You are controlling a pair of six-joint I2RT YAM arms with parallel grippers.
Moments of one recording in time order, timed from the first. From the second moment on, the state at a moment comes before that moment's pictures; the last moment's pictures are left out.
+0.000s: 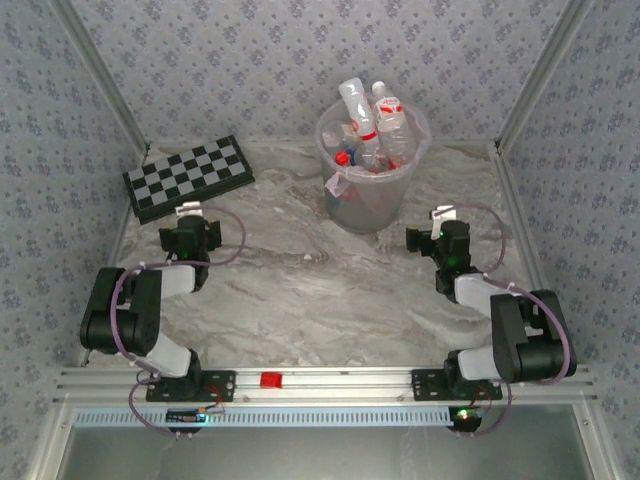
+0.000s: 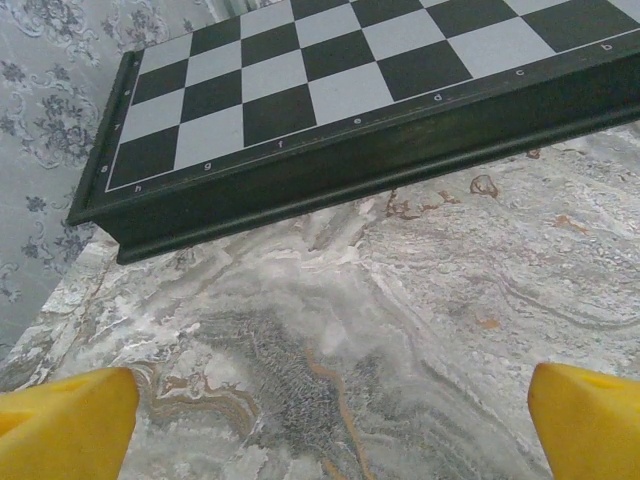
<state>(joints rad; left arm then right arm) -0.10 1.52 0.51 0.52 -0.44 -0.01 0.10 1.37 0.44 0.46 0.11 -0.03</state>
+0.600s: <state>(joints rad) -0.06 1.52 0.51 0.50 -0.29 -0.02 -0.04 1.52 0.39 0.64 0.03 -0.04</state>
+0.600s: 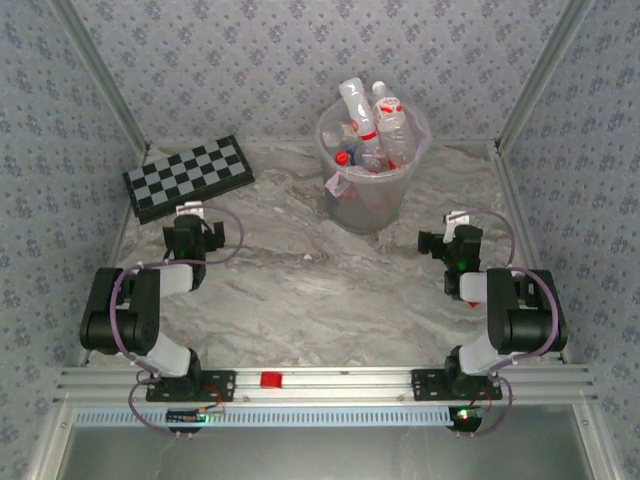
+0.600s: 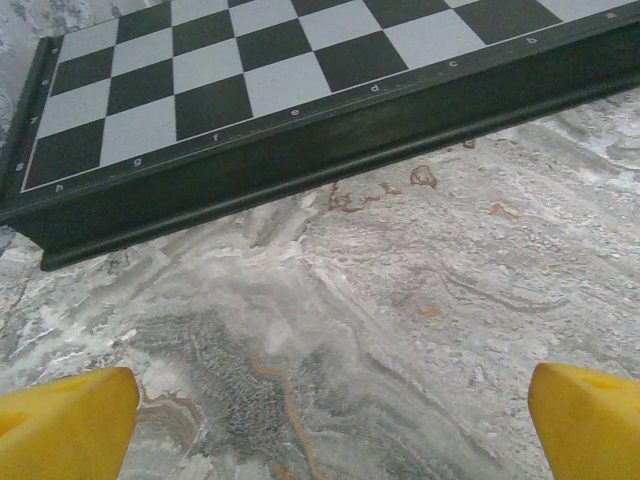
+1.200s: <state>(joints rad) -0.04 1.52 0.51 0.49 -0.25 -0.02 -0.03 1.52 0.38 0.68 0.01 -0.03</state>
